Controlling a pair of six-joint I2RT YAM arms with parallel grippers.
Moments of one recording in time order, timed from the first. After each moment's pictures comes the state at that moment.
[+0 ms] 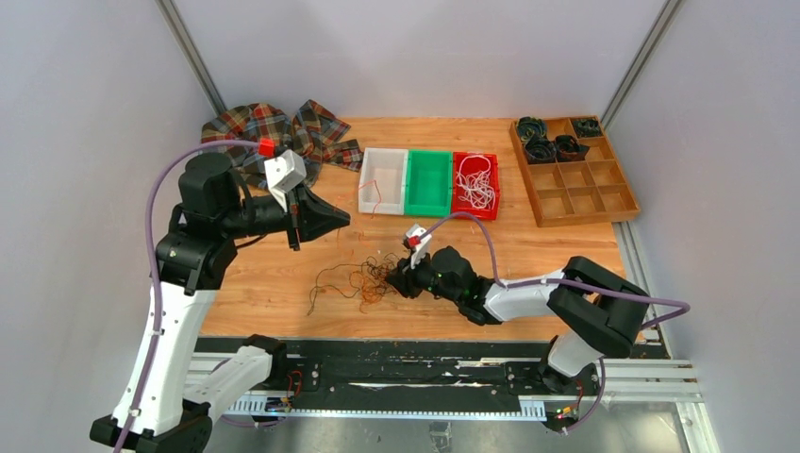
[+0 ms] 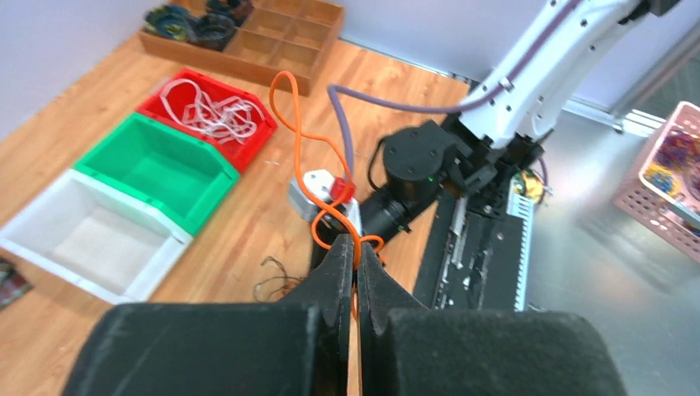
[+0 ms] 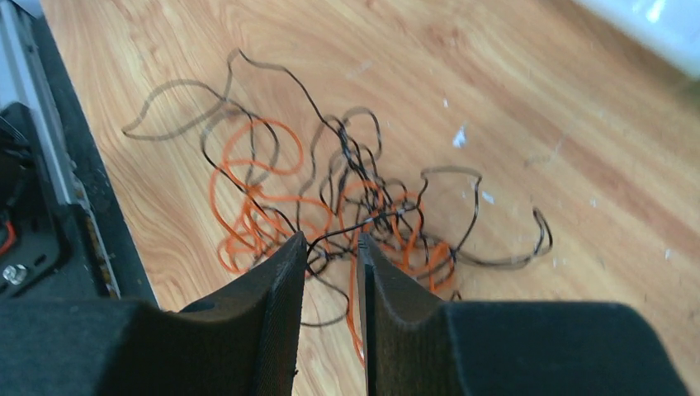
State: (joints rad) left arm -0.25 0.90 1.30 -0.69 1.01 0.12; right arm 1.00 1.57 0.55 0.73 -0.05 0.23
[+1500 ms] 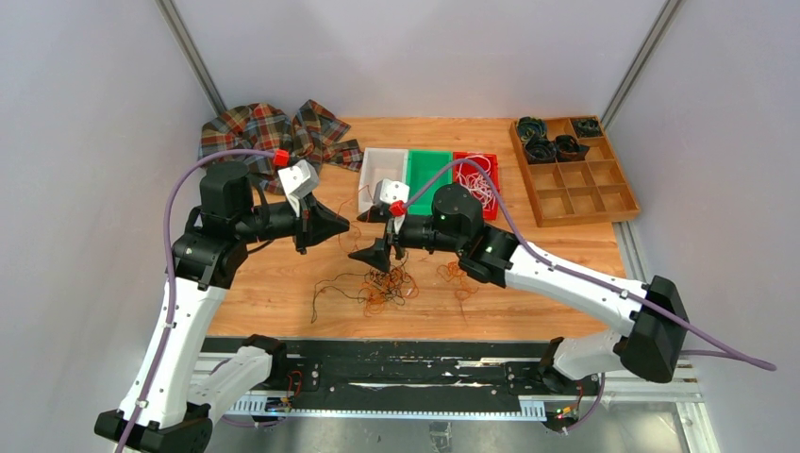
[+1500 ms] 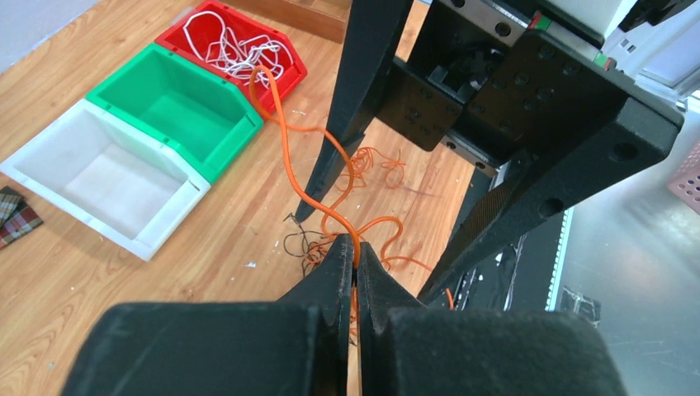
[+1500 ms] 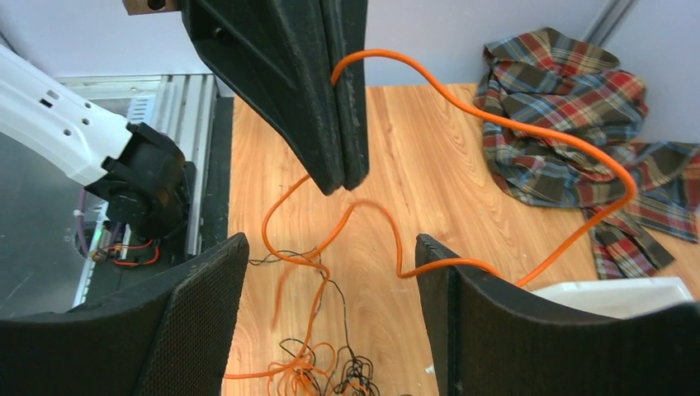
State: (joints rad) left arm -0.24 0.89 1.19 -0.70 0.90 0.20; right arm 1.00 1.33 1.10 0.14 -0.42 -0.15
